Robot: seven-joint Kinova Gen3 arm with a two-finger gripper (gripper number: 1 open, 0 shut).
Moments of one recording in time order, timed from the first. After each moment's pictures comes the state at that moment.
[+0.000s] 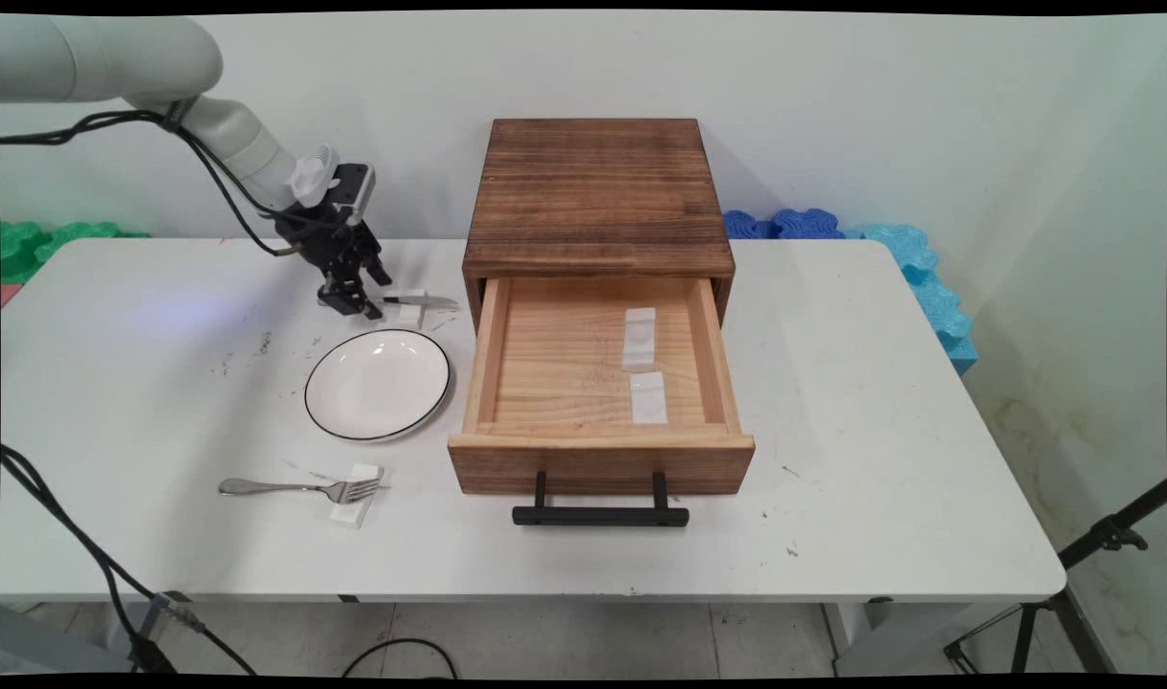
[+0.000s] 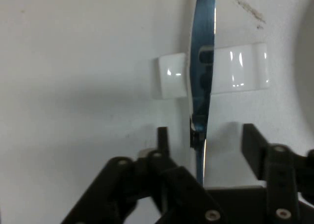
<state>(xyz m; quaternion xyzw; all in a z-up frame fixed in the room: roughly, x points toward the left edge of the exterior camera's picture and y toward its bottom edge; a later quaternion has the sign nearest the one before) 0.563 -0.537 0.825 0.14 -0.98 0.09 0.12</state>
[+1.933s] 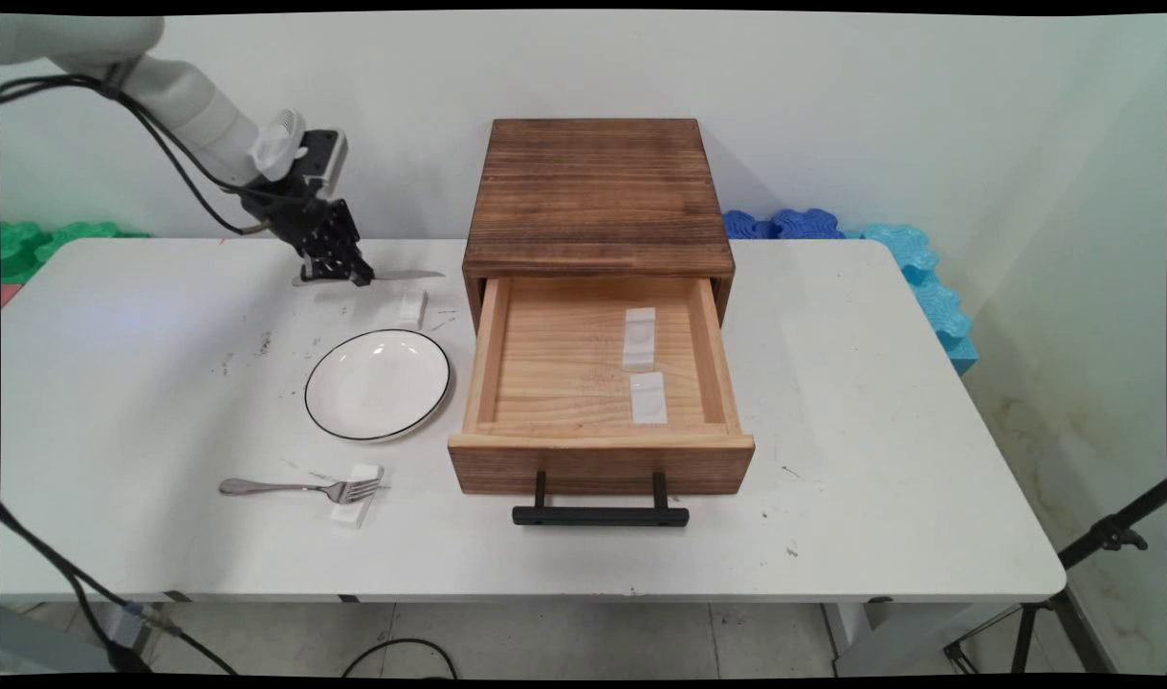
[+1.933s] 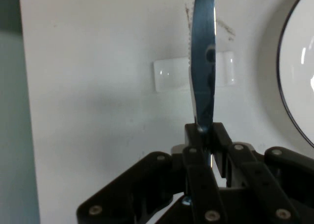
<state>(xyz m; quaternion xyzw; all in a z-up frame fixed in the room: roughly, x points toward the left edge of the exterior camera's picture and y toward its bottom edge) 0.556 -0.496 0.886 0.14 -0.98 0.13 0.12</state>
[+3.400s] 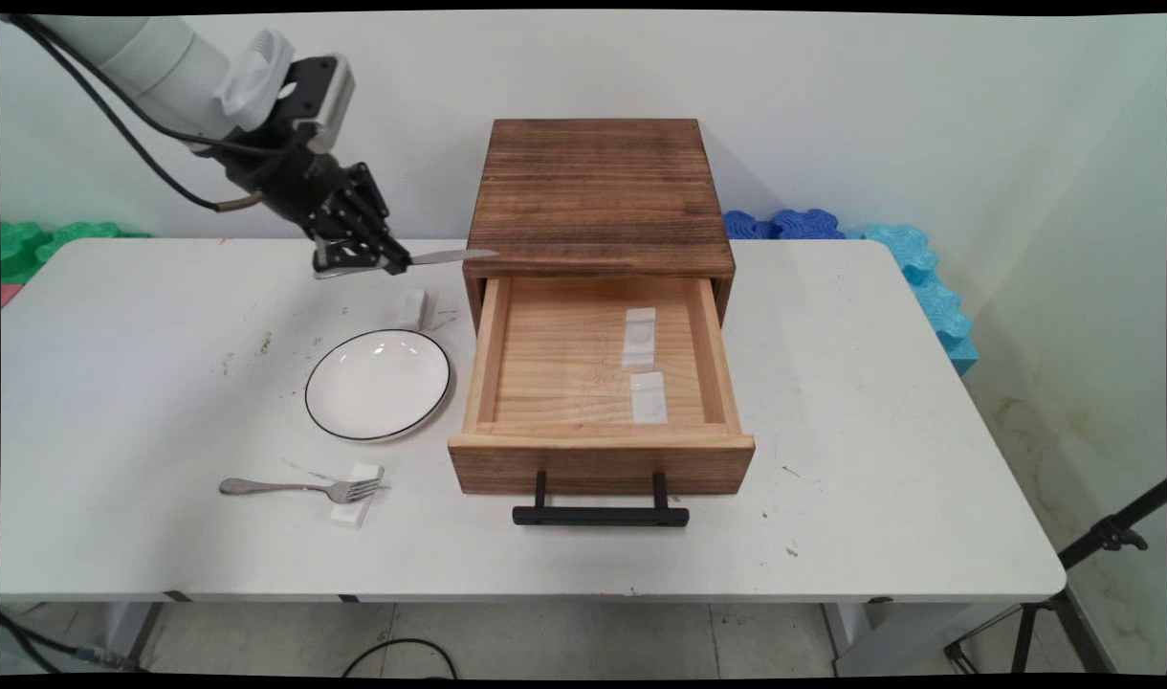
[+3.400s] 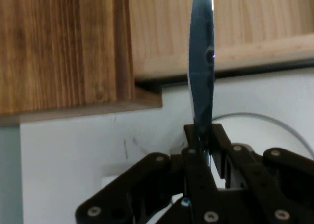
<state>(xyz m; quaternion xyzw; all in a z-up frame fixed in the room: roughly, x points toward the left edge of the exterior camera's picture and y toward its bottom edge) 0.440 -0.403 0.994 0.12 -0.97 0.15 0.17</state>
